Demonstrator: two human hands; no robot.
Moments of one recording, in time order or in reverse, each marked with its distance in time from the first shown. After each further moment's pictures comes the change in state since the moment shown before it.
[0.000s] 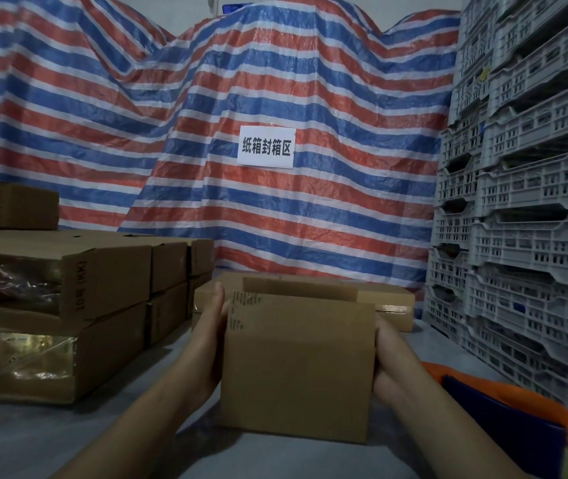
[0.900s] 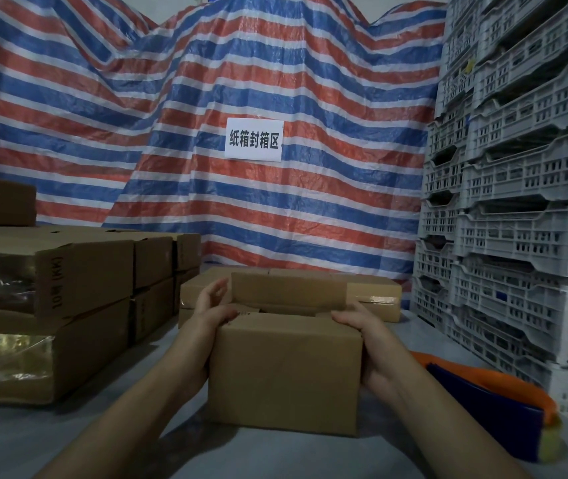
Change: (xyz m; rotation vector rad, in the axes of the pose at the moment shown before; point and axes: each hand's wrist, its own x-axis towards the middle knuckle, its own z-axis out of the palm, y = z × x) left_hand 0.005 0.001 0.010 0.090 0.103 0.031; right_hand -0.010 -0.007 -0.008 -0.153 -0.163 -0.067
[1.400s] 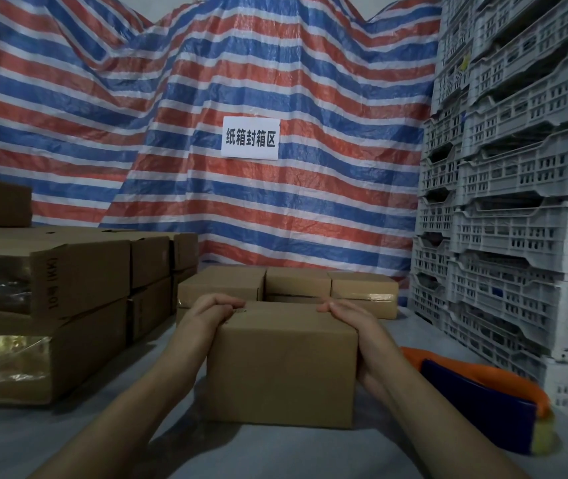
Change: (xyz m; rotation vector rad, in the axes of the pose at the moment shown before) left_hand -0.002 0.003 0.002 0.257 0.106 0.093; right_hand 0.000 0.003 0.002 -0.102 0.040 -0.092
